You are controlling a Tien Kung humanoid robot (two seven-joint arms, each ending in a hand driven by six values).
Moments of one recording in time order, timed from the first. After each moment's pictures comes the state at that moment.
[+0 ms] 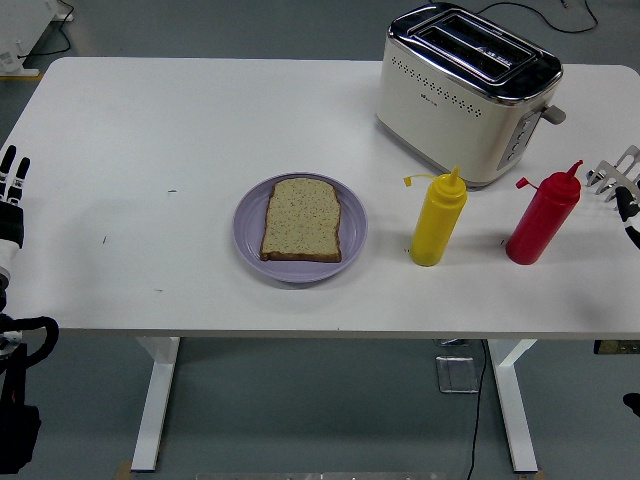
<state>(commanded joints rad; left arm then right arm) -0.14 0.00 -1.85 -1.31 0.58 0.06 -0.09 -0.06 -0.33 1.42 1.52 -0.72 -0.25 0.43</state>
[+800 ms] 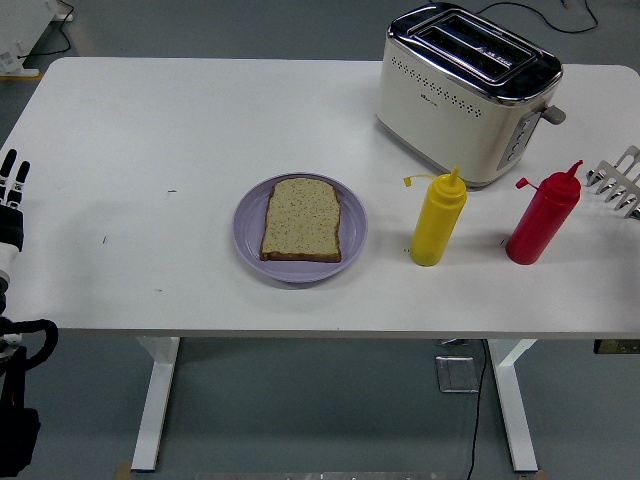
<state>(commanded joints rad) -0.14 0.00 -1.85 -1.31 0.58 0.06 -0.09 0.06 -0.25 1.58 1.37 -0.25 -0.10 0.25</state>
